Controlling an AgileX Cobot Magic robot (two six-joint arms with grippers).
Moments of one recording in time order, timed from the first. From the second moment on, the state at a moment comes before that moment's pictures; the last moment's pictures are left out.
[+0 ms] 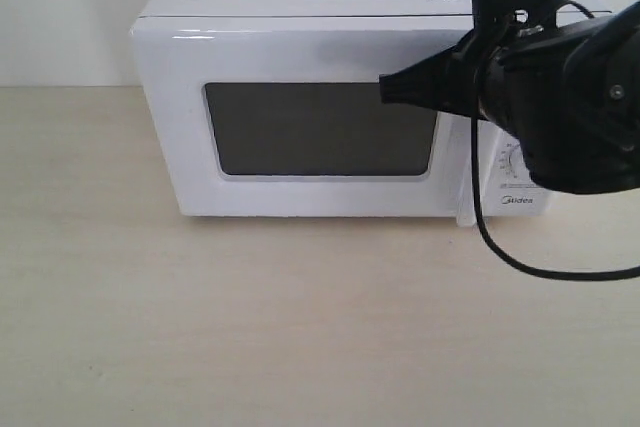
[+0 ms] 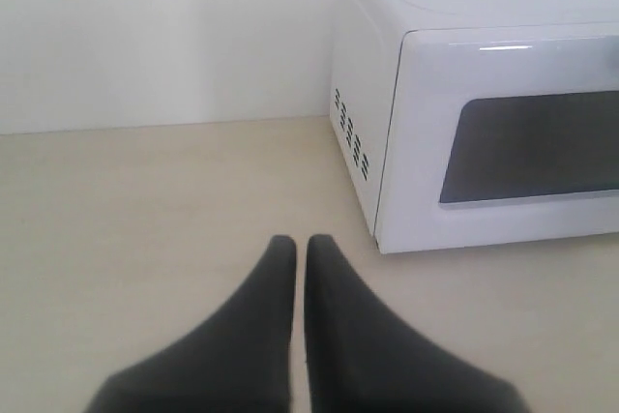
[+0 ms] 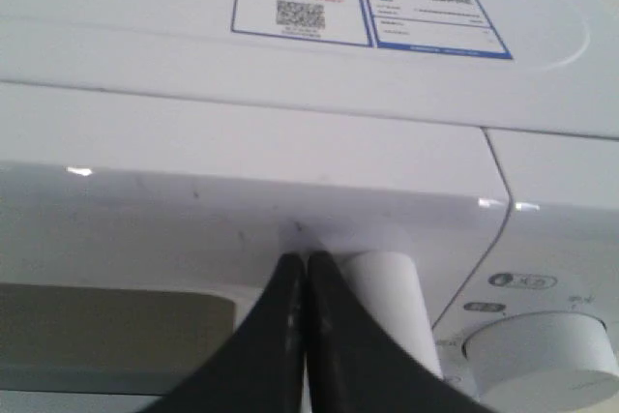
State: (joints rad) left arm -0.33 0.14 -0.54 0.25 0.79 -0.22; right arm 0.73 1.51 -0.92 -1.50 0.72 1.74
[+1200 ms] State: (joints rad) left arm -0.33 0.14 -0.54 0.30 0.77 -0.22; right arm 1.16 1.47 -0.92 -1.34 1.02 1.57
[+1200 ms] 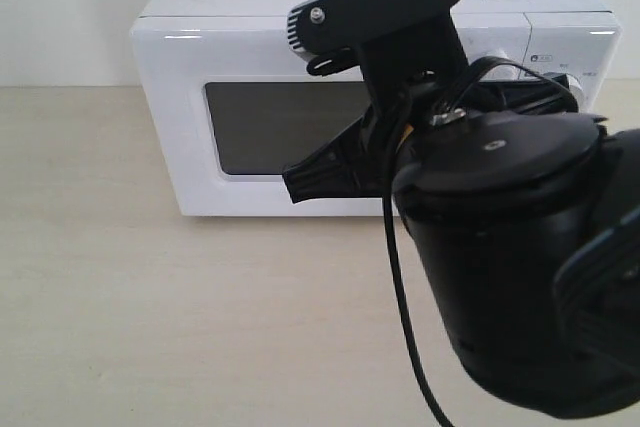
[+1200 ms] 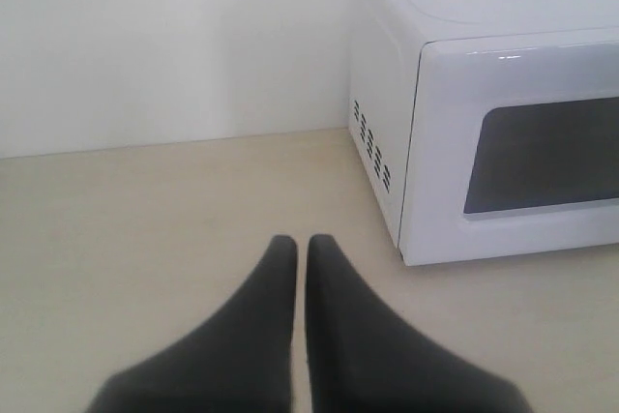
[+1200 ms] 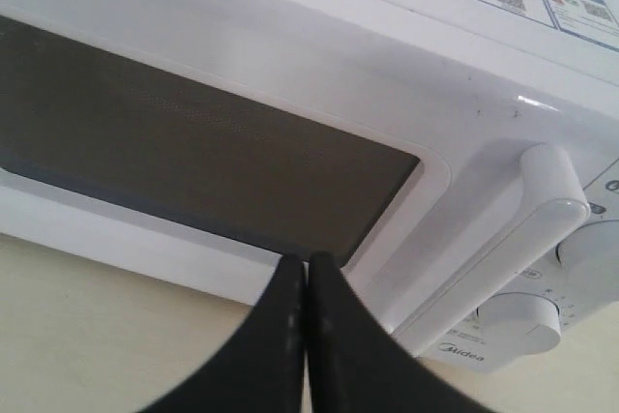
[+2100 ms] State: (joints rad) left arm -0.33 0.14 -0.54 0.30 0.77 -0.22; right arm 1.09 1.20 -0.92 -1.33 1.08 1.55
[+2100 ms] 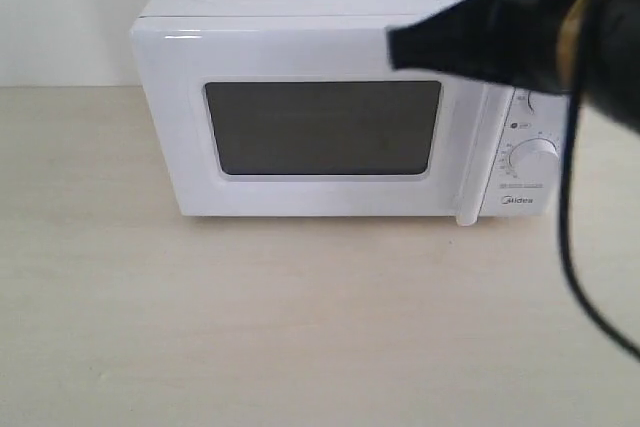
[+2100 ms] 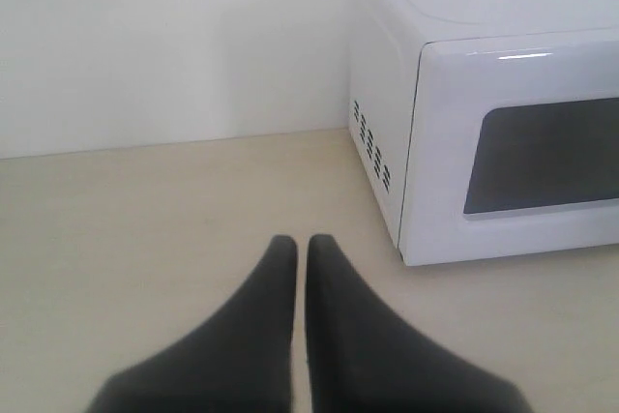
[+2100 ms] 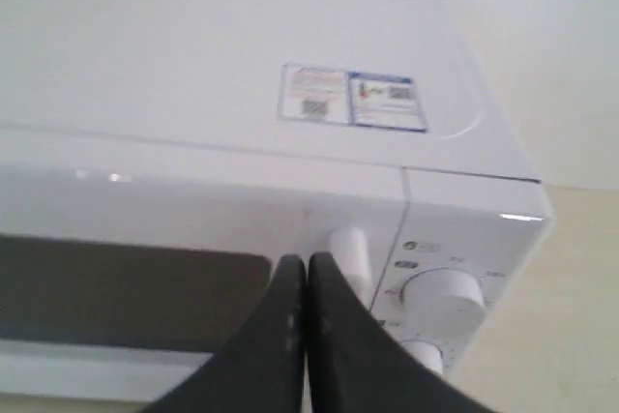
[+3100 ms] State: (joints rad) left arm -0.33 0.14 -0.54 0.30 0.77 -0.22; right arm 0.32 0.29 -0.44 -1.11 0.33 1.25
